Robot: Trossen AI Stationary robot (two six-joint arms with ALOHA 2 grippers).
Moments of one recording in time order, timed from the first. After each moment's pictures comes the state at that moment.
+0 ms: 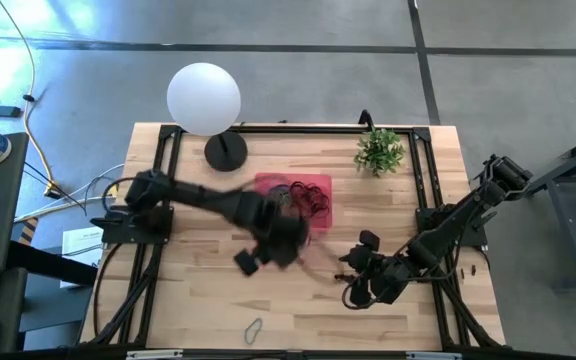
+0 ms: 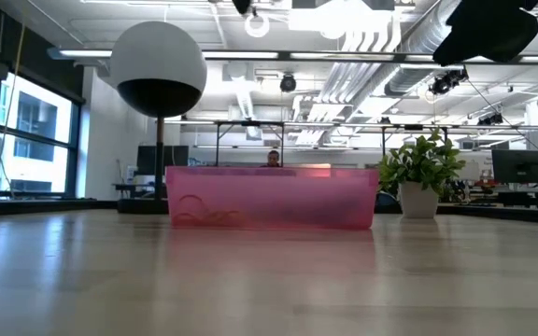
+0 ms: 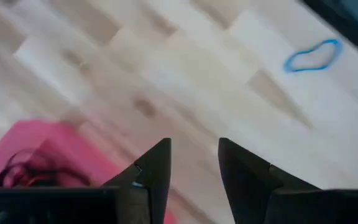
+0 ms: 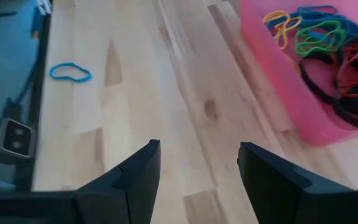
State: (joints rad) left arm -0.13 1.95 1.95 -1.27 0.14 0.63; right arm 0.69 1.43 0.93 -0.38 0.58 0.80
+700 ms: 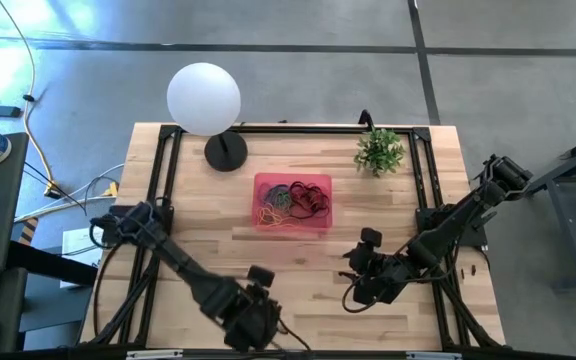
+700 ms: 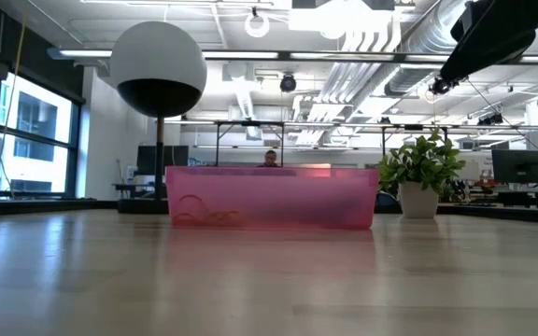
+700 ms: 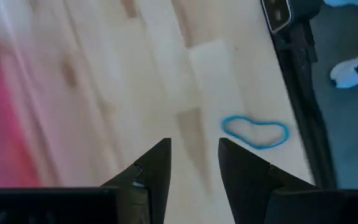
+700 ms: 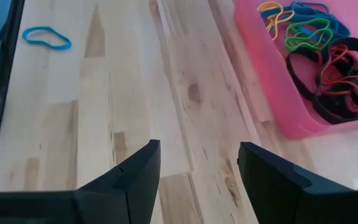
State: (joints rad) left arm -0.57 2.06 1.95 -1.23 -0.22 -0.30; right arm 0.69 1.43 0.93 -0.48 0.58 0.72
